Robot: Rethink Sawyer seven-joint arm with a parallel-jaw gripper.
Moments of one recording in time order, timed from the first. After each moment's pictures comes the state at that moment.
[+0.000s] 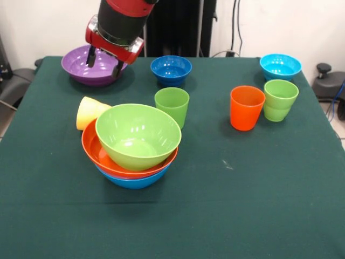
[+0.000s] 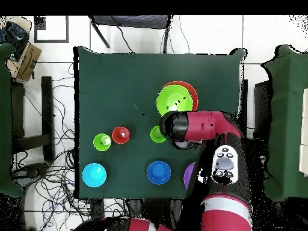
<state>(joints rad) -0.26 -0.56 -0.14 1.49 -0.43 0.82 1.99</state>
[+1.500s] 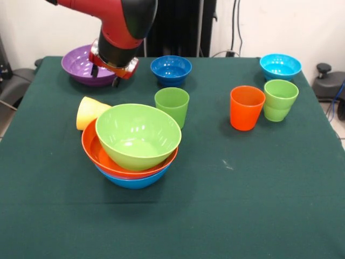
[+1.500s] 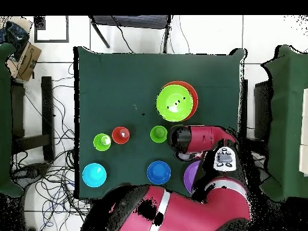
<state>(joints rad) -0.30 -0.39 -0.18 1.52 -0.43 0.73 1.99</state>
